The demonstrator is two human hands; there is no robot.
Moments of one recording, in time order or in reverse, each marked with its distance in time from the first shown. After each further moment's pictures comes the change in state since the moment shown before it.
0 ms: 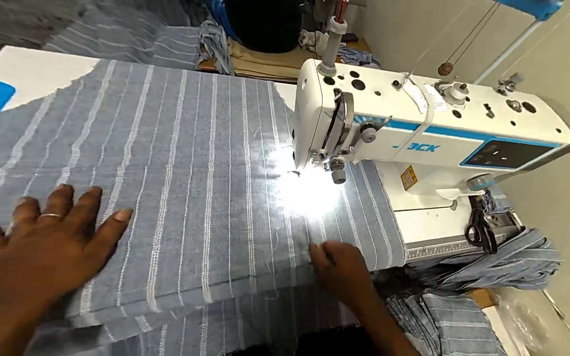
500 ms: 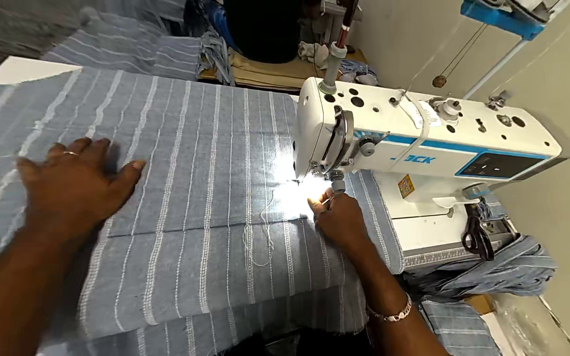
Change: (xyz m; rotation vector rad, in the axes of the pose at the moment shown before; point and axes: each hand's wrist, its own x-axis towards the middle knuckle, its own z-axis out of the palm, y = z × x) left_hand 0.102 0.030 -0.014 -0.031 0.118 0.074; right_hand 0.083 -0.049 -0.041 -0.140 0.222 -0.086
